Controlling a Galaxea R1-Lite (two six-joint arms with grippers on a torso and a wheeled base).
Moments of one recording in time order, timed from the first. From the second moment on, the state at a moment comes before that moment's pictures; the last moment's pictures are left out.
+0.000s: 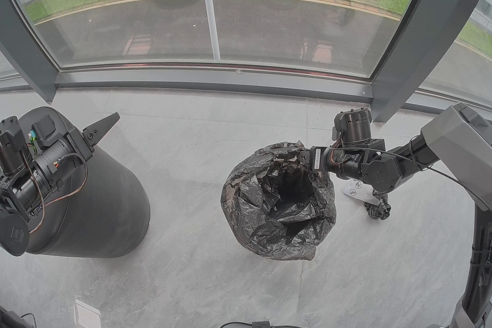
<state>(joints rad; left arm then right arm) -0.03 1.55 -0.50 -1.06 -0.35 -0.48 0.40 2.23 -1.28 -0.45 -0.15 0.28</state>
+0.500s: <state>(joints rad) -0.03 1.55 -0.50 -1.06 -0.35 -0.48 0.38 2.31 -1.35 -0.45 -0.15 0.31</state>
